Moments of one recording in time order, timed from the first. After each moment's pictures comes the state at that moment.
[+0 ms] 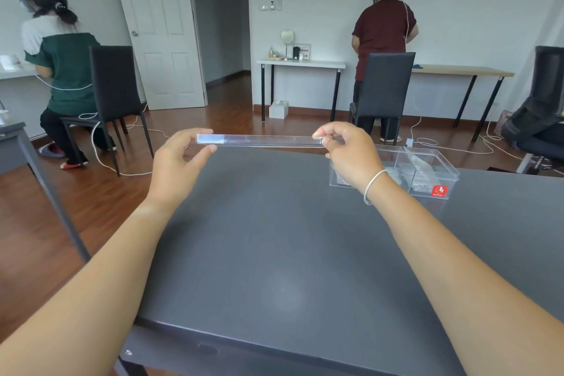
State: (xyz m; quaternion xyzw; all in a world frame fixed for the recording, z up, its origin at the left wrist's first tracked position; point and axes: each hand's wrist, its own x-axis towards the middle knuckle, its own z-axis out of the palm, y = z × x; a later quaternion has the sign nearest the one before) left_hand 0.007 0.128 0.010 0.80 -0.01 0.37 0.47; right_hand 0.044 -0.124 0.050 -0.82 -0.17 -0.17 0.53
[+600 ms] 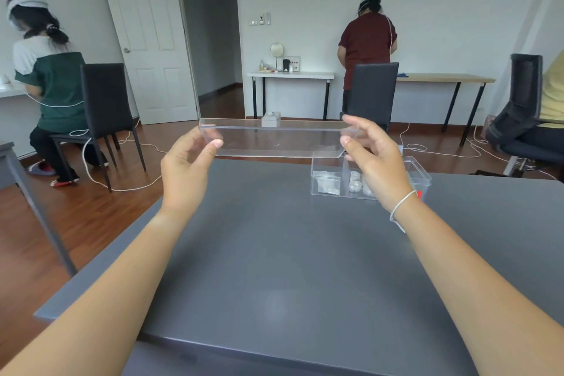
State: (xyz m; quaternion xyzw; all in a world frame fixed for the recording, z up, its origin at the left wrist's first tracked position) left_hand 0.001 0.068 0.034 0.70 -0.04 0.39 0.60; right_hand 0.027 -0.189 0.052 -0.73 -0.21 -0.23 0.61
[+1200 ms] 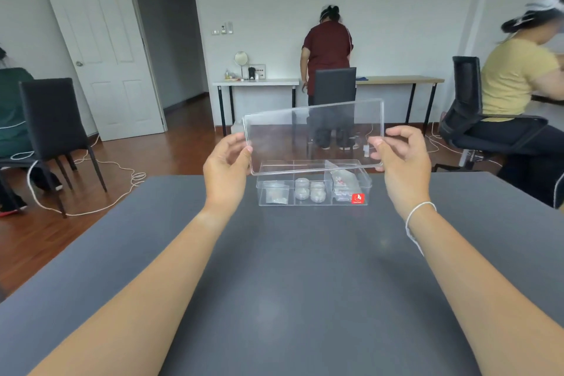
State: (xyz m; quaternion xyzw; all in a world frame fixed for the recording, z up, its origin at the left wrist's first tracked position) left_hand 0.058 -0.060 0.034 0.68 -0.06 0.32 0.65; right_hand 0.043 -0.300 0.044 -0.68 -0.03 -0.36 0.64
